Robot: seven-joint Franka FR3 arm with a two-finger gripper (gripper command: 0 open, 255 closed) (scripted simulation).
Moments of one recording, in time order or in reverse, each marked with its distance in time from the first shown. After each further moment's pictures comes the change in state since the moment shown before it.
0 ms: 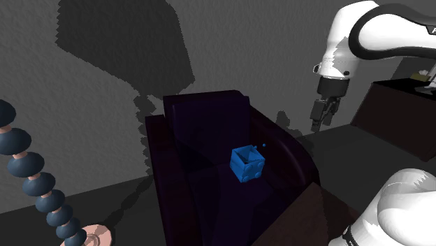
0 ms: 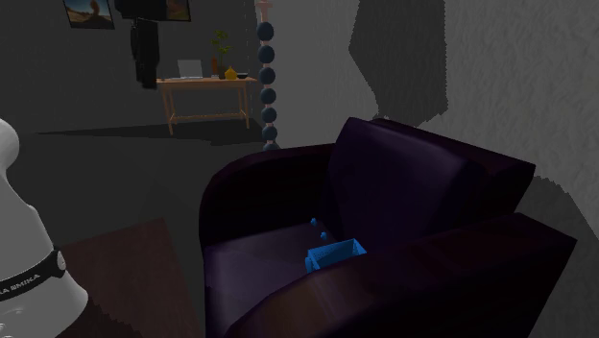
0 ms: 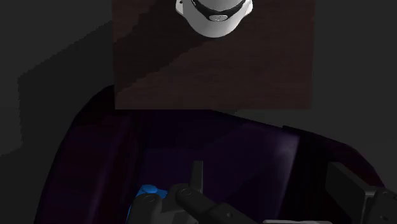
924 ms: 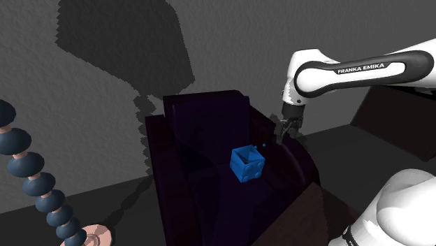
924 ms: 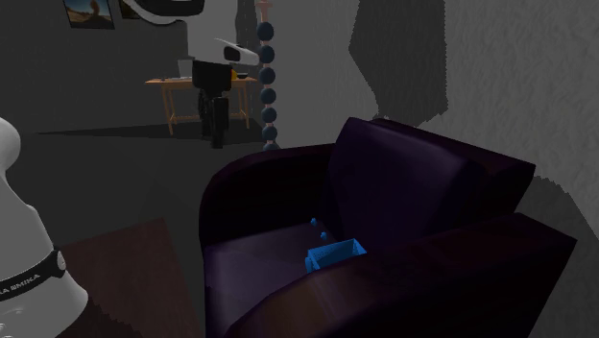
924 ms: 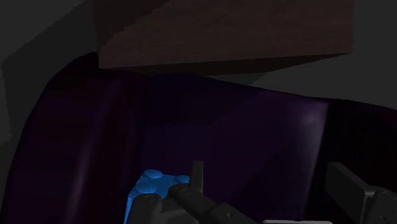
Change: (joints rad) arm -0.021 0.318 -0.007 -0.097 -0.009 0.433 0.019
